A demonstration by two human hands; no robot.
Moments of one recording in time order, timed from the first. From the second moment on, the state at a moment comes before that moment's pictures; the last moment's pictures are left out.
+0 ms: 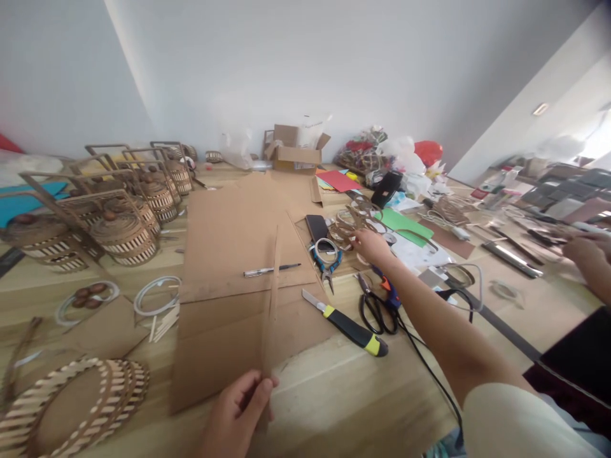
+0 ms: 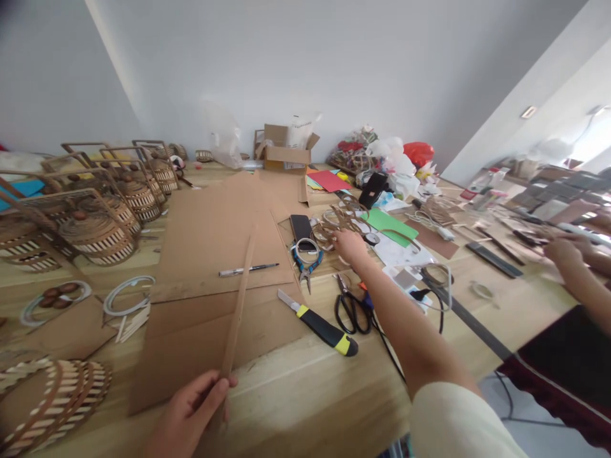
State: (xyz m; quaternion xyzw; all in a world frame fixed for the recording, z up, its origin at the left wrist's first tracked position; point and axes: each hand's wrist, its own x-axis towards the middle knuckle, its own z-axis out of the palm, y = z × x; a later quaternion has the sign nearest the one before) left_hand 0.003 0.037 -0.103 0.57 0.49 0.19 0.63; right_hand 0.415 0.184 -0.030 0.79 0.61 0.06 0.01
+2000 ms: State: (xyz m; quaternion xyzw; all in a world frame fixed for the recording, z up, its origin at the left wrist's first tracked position) left_hand 0.011 0.032 -0.076 0.43 0.44 0.33 0.72; right_hand 0.179 0.069 -0.052 0.45 0.54 -0.63 -0.31
